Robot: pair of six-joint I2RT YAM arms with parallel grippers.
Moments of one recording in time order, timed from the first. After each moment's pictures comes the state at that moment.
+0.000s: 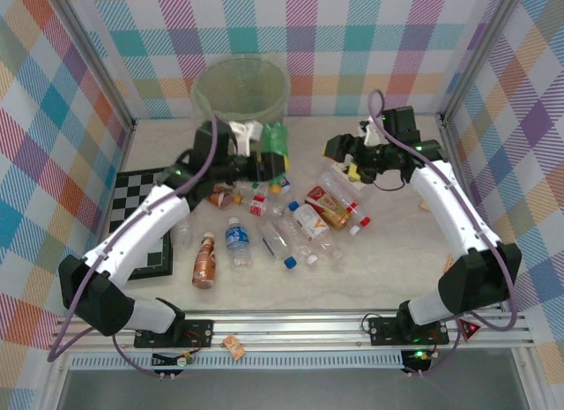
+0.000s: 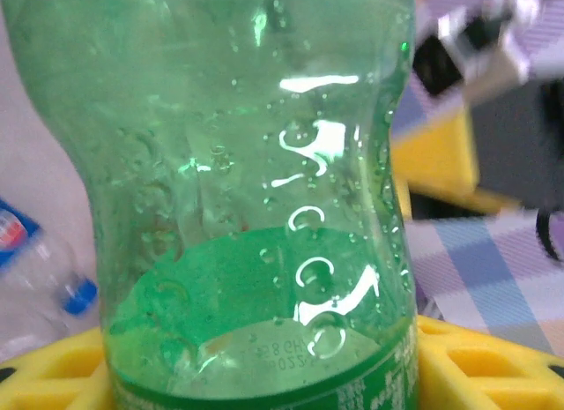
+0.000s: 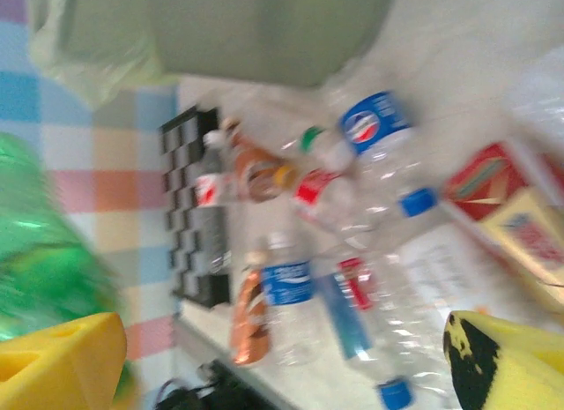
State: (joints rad) left arm -0.49 1.40 1.37 -0.45 0.47 -0.52; right arm 0.26 1.46 1.45 -0.81 -0.61 0.62
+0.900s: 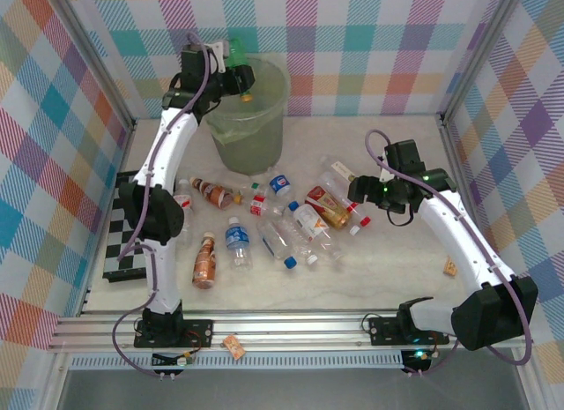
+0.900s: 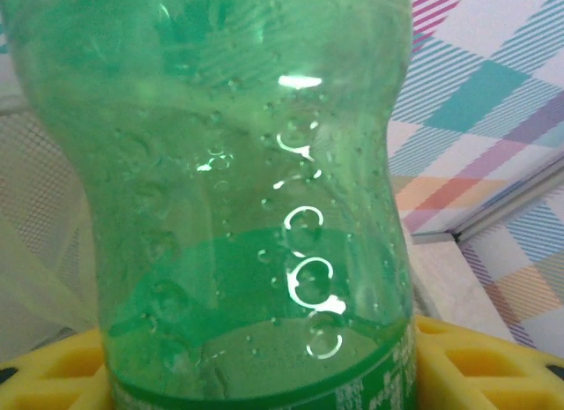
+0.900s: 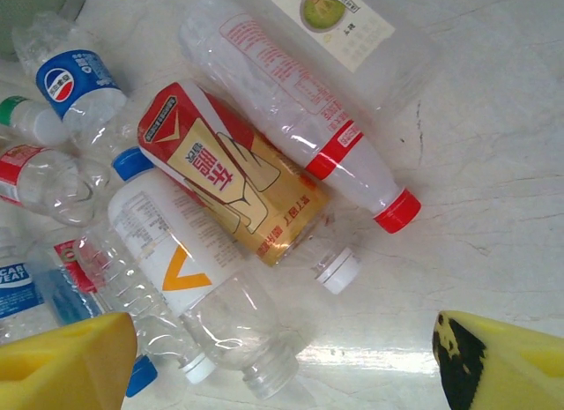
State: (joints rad) left arm -0.20 2.17 2.34 -0.54 0.29 -0.35; right arm 0.27 1.26 1.19 -0.97 -0.14 0.41
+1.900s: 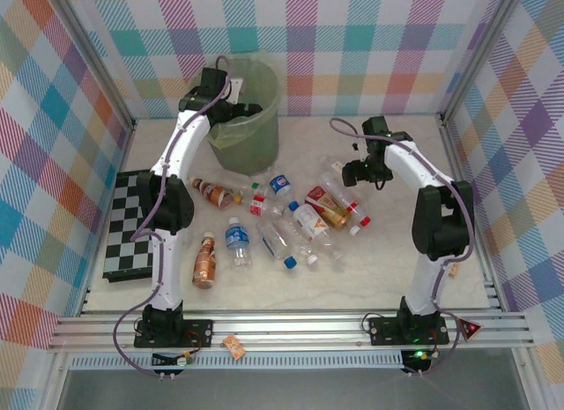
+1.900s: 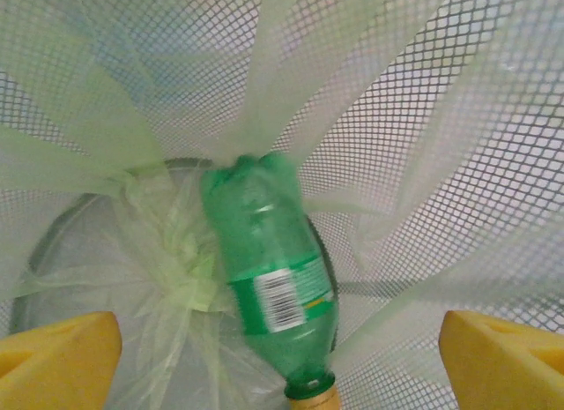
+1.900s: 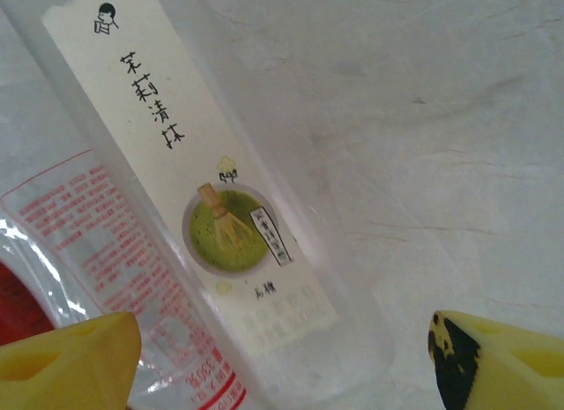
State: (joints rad) left arm -0.20 2.33 2.39 -0.85 0.27 -0.08; right arm 0.21 1.92 1.53 -0.88 -0.03 -0.01
